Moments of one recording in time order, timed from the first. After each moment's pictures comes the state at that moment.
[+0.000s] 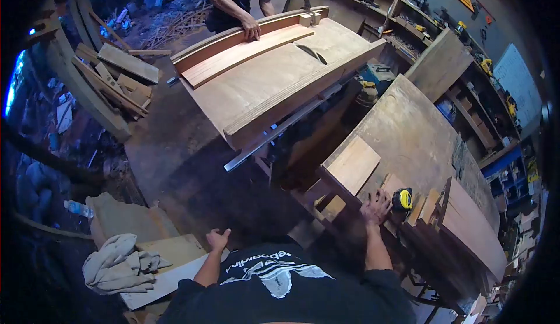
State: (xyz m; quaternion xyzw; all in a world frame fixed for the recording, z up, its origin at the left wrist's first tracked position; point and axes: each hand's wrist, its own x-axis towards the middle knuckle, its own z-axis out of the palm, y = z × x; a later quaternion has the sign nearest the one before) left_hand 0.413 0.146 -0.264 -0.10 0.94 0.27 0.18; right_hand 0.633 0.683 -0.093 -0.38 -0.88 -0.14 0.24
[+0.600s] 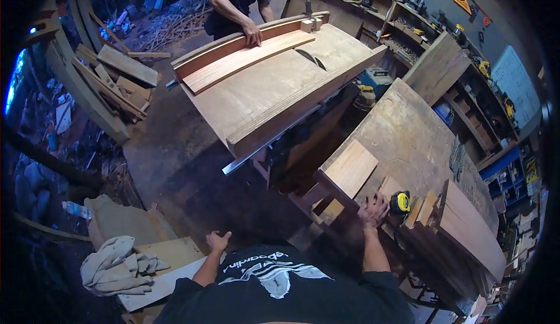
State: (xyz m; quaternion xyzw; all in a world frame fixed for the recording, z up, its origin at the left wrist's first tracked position) left_hand 0.414 0.160 -0.245 -0.13 0.93 0.26 0.21; right_hand 0.632 0.682 -0.092 -0.37 -0.88 -0.13 0.26
